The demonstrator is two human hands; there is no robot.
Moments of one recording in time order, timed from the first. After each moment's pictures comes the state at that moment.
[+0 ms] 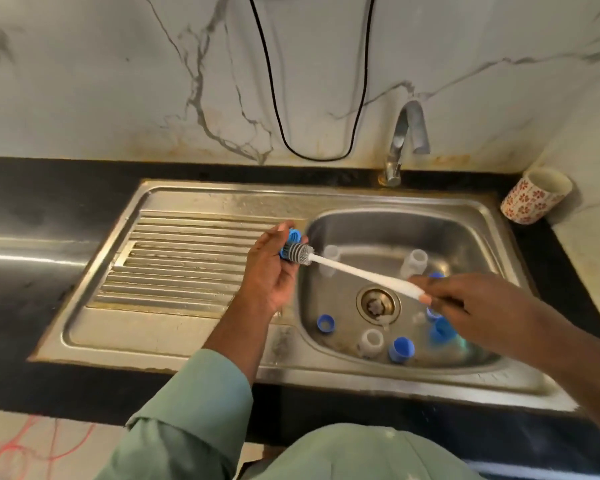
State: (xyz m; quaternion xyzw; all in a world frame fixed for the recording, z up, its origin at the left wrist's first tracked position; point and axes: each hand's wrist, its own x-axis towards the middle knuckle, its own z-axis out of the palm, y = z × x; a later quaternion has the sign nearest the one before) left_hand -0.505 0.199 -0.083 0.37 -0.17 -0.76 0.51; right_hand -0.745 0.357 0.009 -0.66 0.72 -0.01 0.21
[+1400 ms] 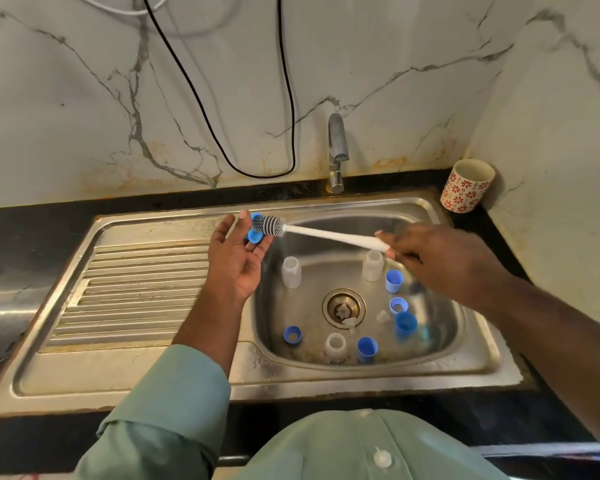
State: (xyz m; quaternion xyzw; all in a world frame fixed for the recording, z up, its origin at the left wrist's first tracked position) left_hand -0.557 0.195 -0.052 0.39 -0.18 -0.72 0.54; right_hand -0.802 0.357 0.028 -0.69 0.72 -0.02 0.07
